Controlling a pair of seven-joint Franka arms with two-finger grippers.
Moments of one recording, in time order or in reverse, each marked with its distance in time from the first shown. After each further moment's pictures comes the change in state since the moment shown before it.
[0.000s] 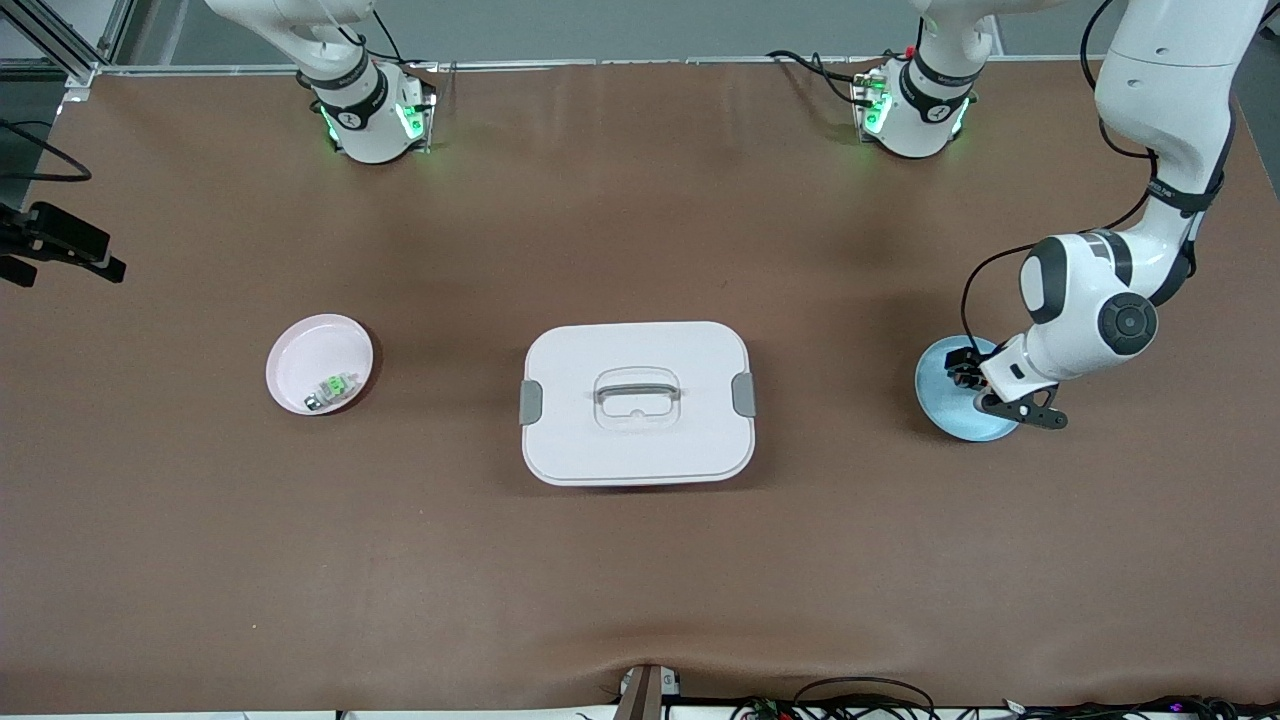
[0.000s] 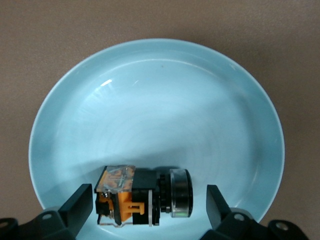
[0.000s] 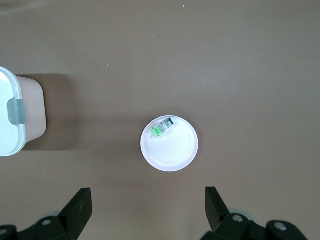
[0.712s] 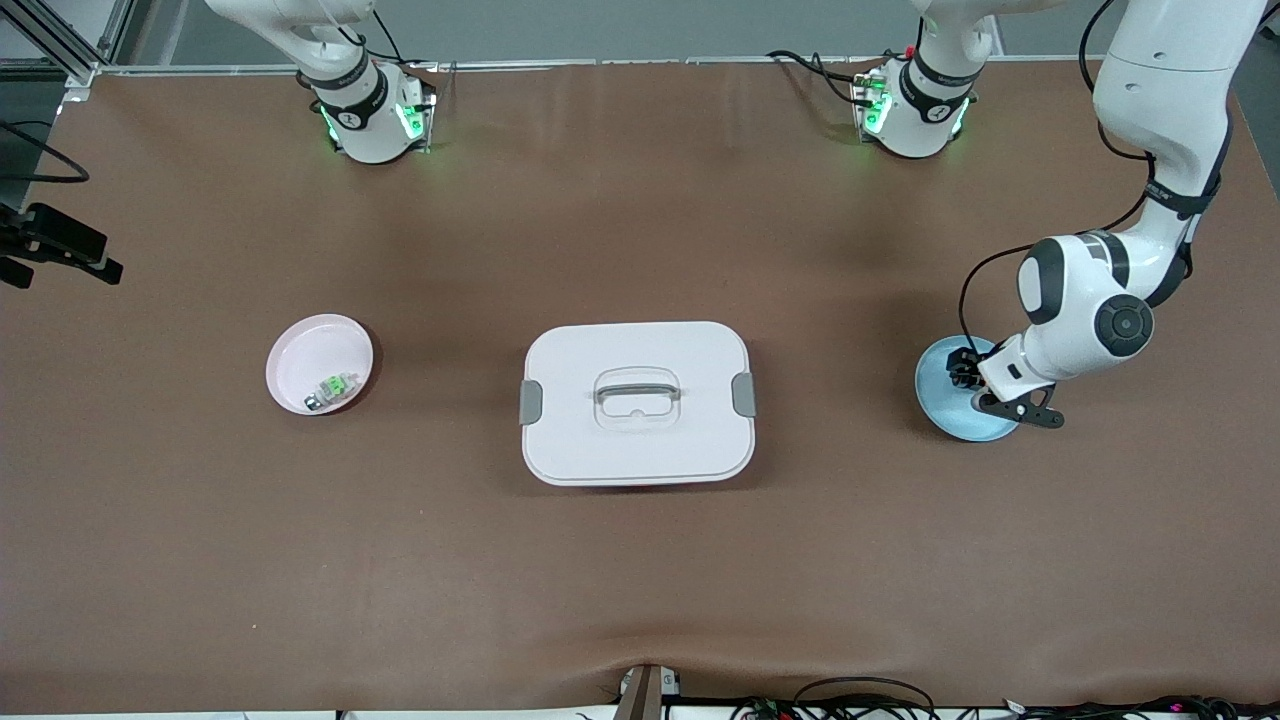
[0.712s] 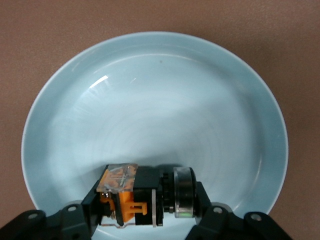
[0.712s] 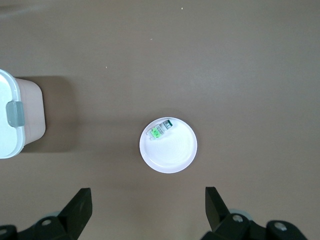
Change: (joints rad) left arm 0.000 0.007 0.000 0.000 0.000 0.000 0.000; right arm -0.001 0.000 -0.001 0.000 -0.002 0.007 0.000
